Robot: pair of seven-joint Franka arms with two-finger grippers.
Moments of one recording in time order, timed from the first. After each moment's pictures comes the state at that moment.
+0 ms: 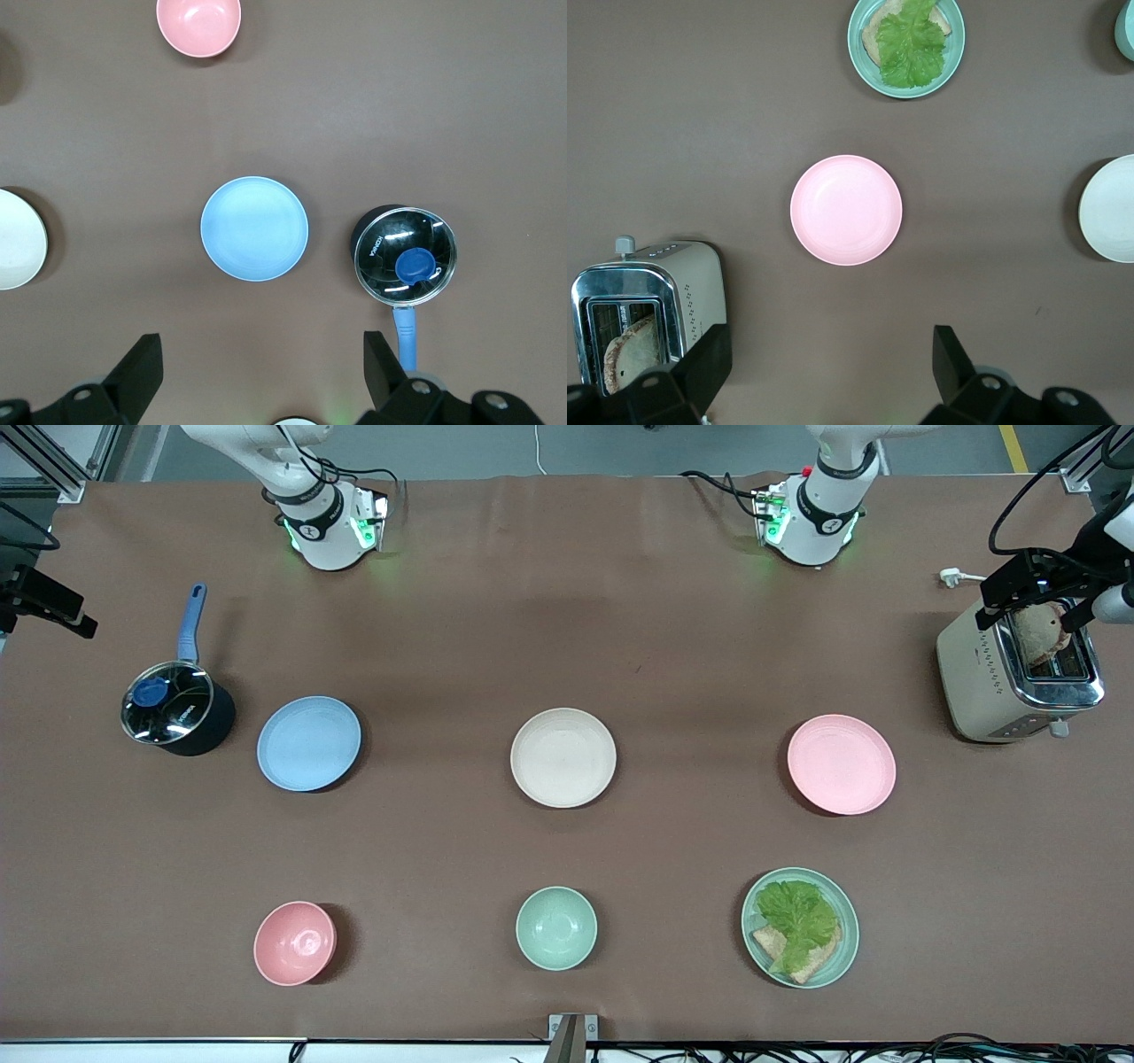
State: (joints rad) left arm 0.07 -0.10 -0.12 -1.59 -0.03 1.53 0.00; right arm -0.02 -0.02 -0.06 -1.46 0.02 1.40 0.02
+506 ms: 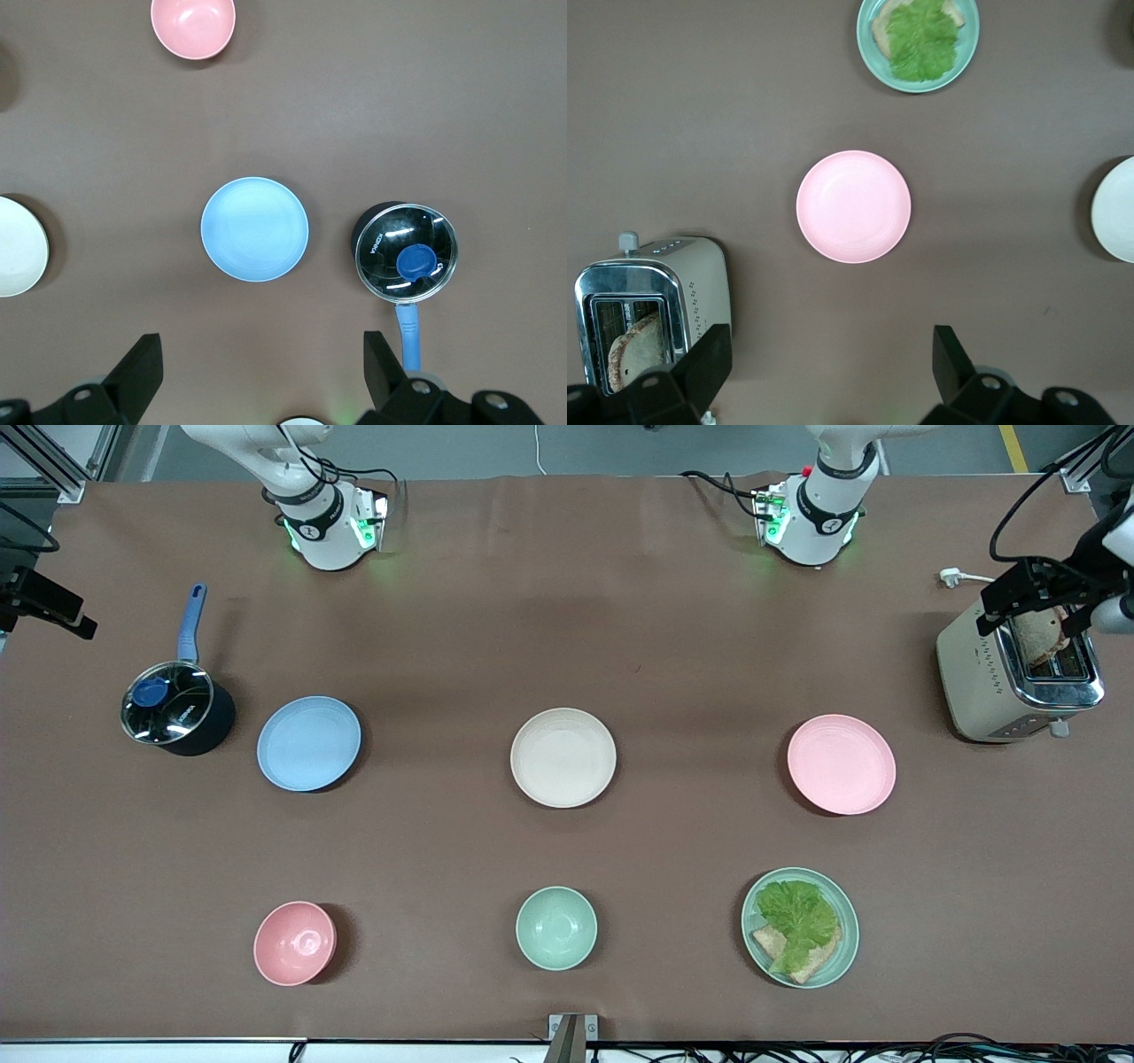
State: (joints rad) left arm 0.10 -0.05 -0.12 -1.59 -0.02 1.53 0.02; right arm -0.02 -0.02 -0.06 -1.46 0.02 1.40 0.05
